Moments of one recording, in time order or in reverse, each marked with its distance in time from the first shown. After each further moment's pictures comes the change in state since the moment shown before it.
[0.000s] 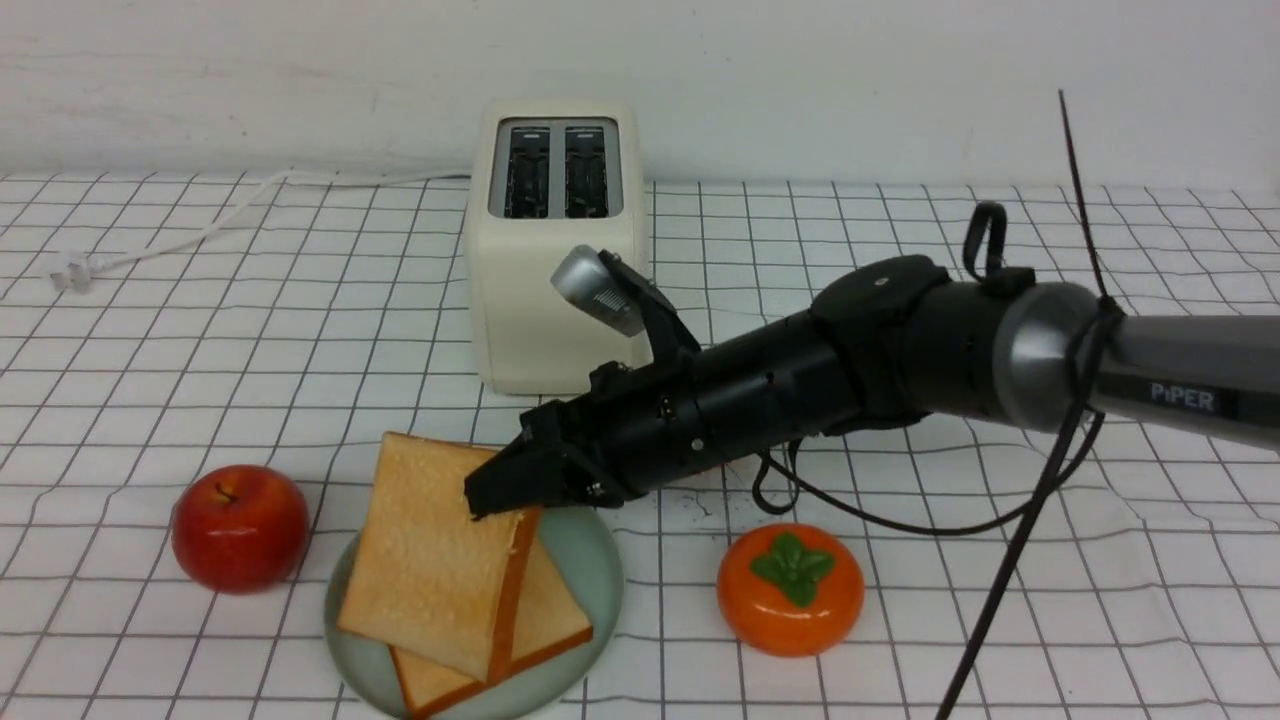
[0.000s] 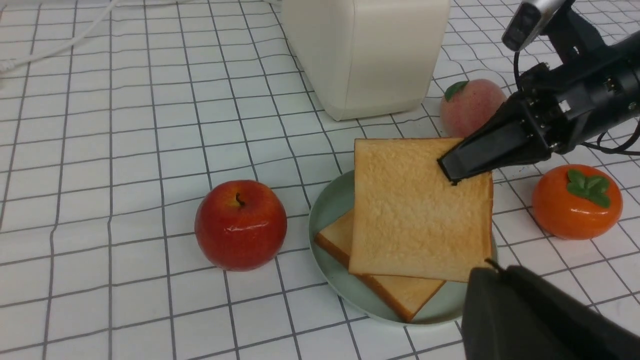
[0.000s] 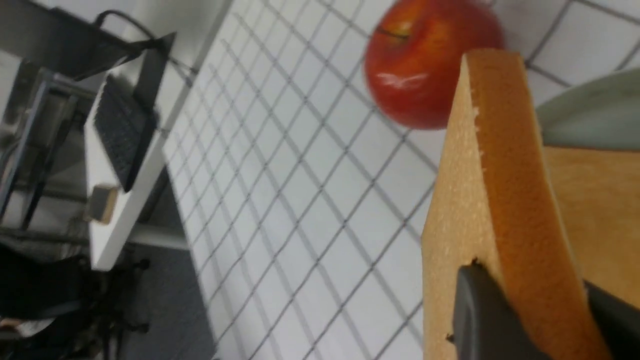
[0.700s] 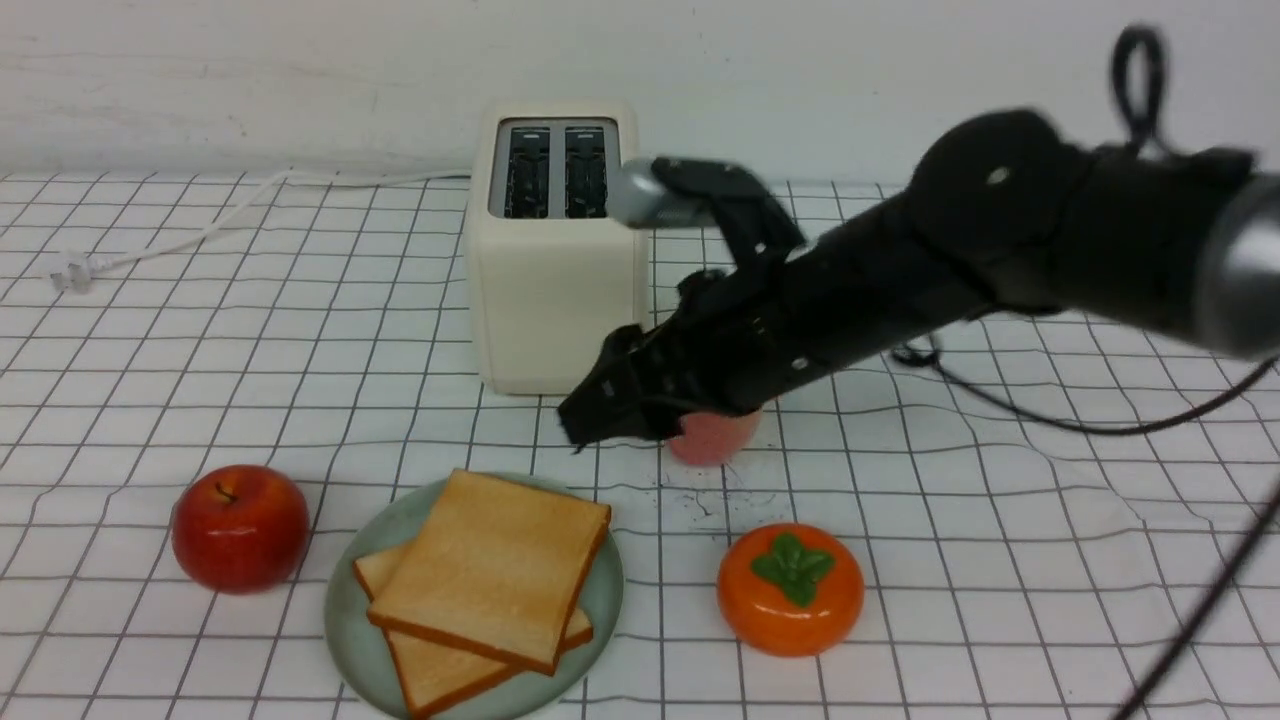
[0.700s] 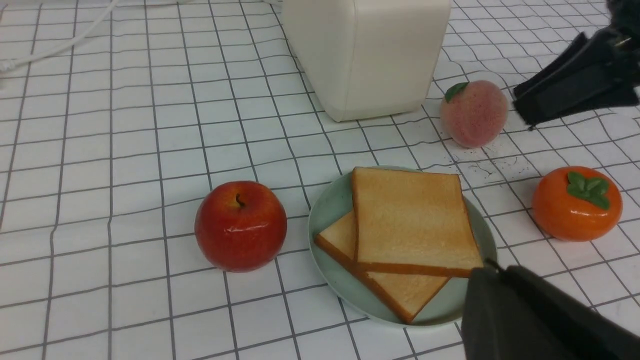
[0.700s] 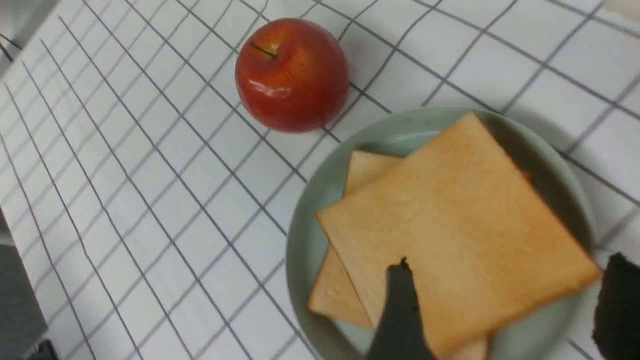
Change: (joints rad) right arm -0.009 -0.297 -0.008 -0.648 -0.055 0.375; left arm 0.000 0.000 0.000 0.000 -0.010 -0.003
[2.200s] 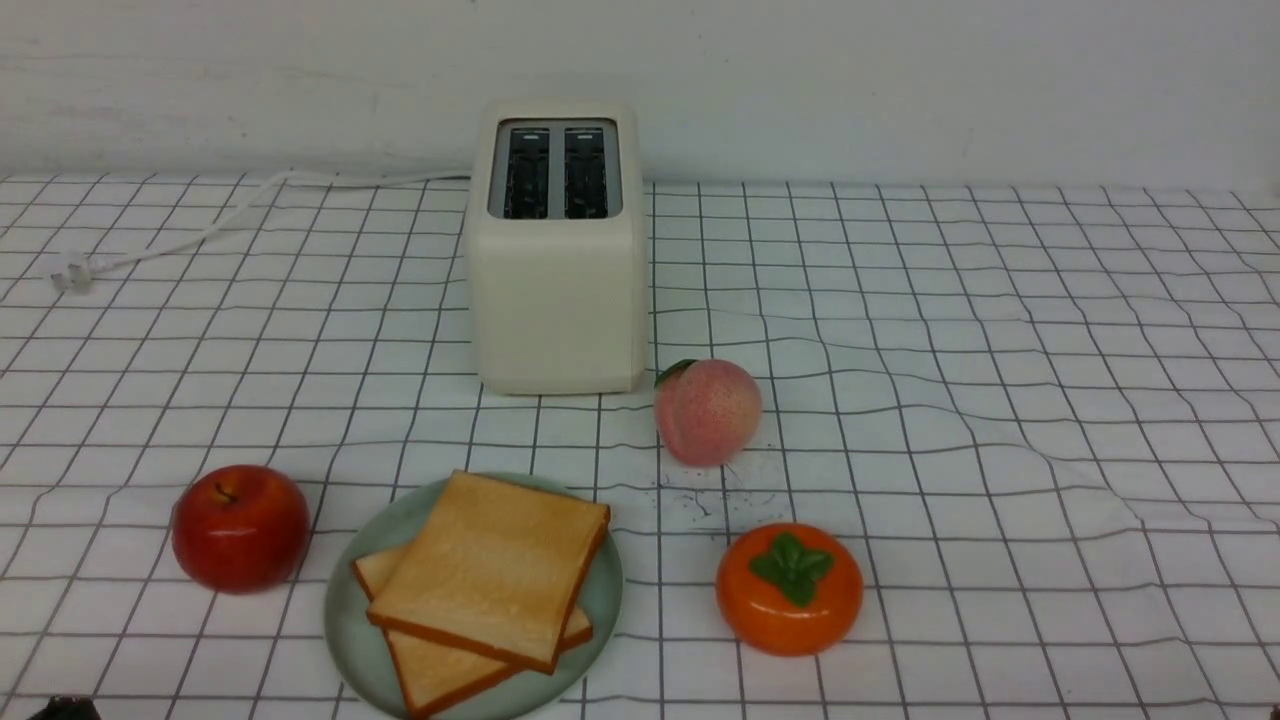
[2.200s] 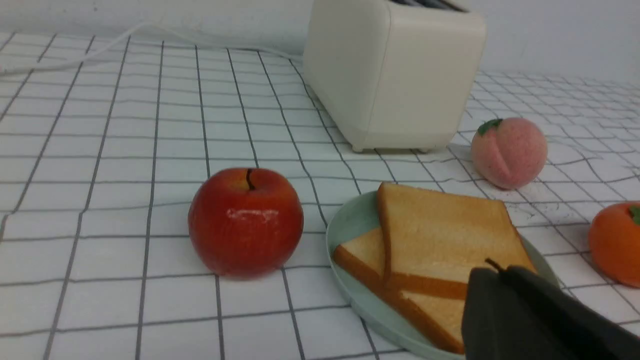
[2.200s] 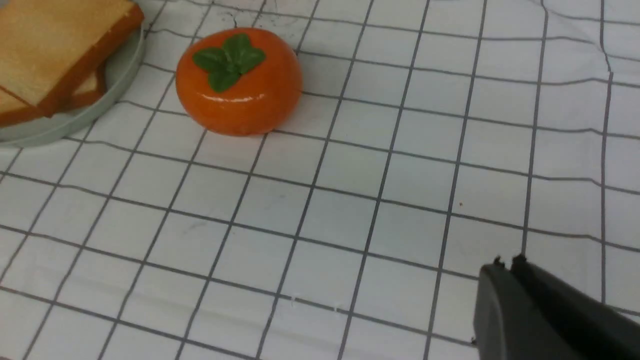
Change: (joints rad) right arm 0.000 -1.279 1.015 -0.947 -0.042 0.920; left arm -0.001 -0.329 0.638 -0.035 -0.544 -0.026
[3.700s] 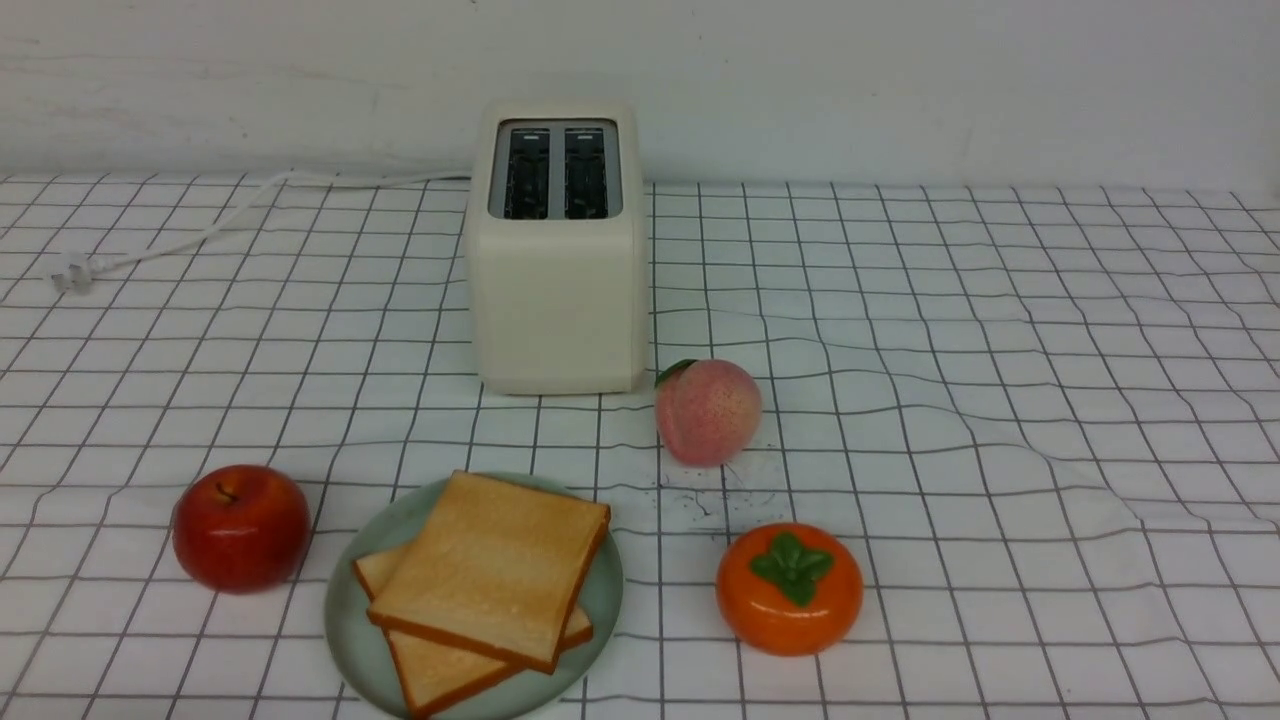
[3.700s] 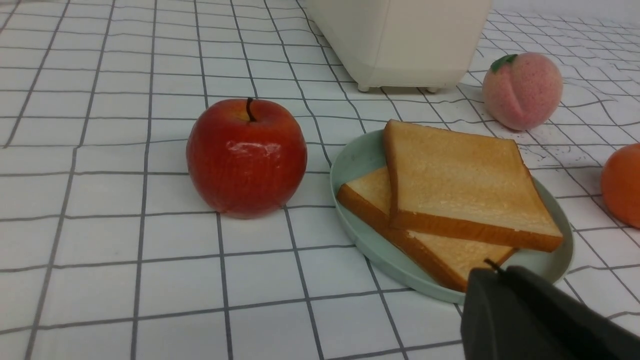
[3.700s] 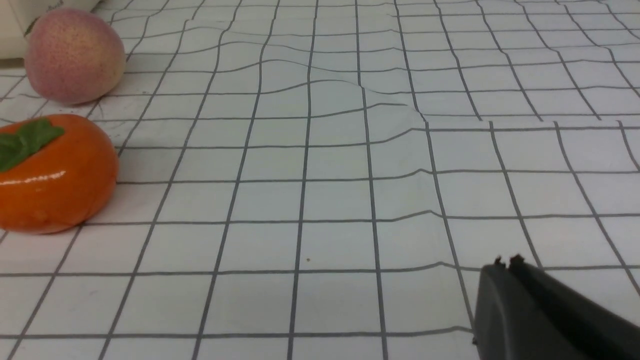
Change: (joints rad) right arm -0.508 -0.475 0.442 0.209 -0.333 -0.363; left arm 0.000 0.000 0.014 -0.001 0.074 0.000
